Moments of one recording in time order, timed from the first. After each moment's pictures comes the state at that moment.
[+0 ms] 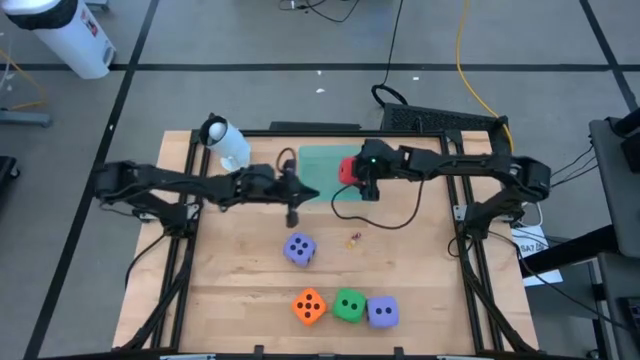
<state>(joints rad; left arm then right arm) 0.13 1.43 0.77 0.36 0.01 0.11 -0.35 1.51 0.98 -0.29 0.10 -0.45</state>
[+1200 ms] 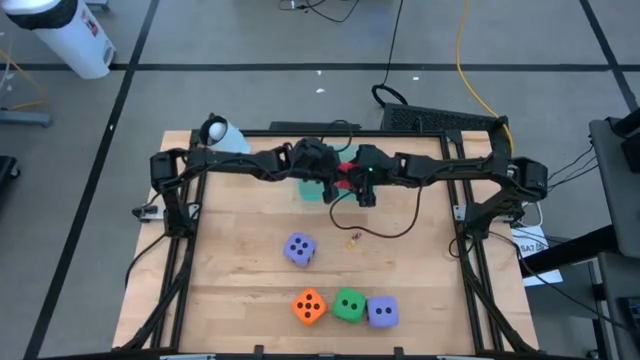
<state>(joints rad) 0.30 1.84 1.24 0.06 0.15 -0.01 -0.27 1.50 0.98 -0.23 0.13 -0.45</state>
